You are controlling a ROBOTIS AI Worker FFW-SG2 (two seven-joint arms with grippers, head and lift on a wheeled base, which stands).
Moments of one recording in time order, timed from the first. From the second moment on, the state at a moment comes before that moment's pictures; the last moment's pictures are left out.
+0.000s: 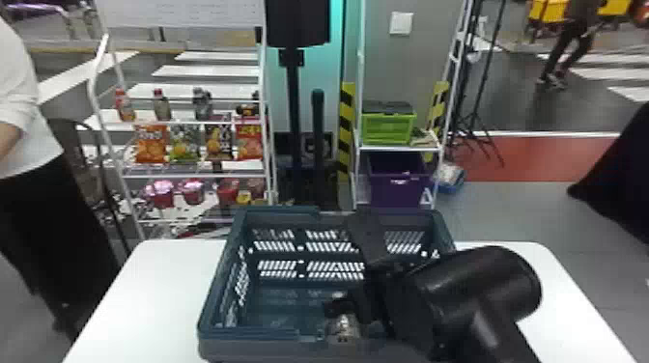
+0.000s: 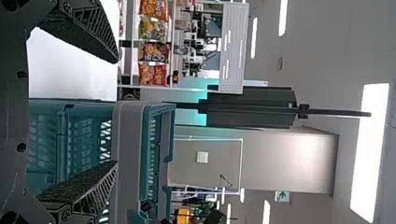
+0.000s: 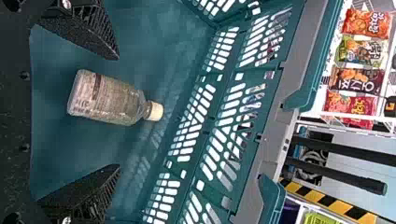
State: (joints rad) left arm 0.92 0.18 -0.09 -1.88 0.09 -0.72 0.07; right arm -0.36 0.00 0.40 -1.69 -0.17 1.29 -0.13
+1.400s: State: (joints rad) left arm 0.92 0.16 -0.12 -1.91 0.07 -0.69 0.10; right arm 0.21 -0.19 0.08 -2.26 -0.24 0.67 -0.07
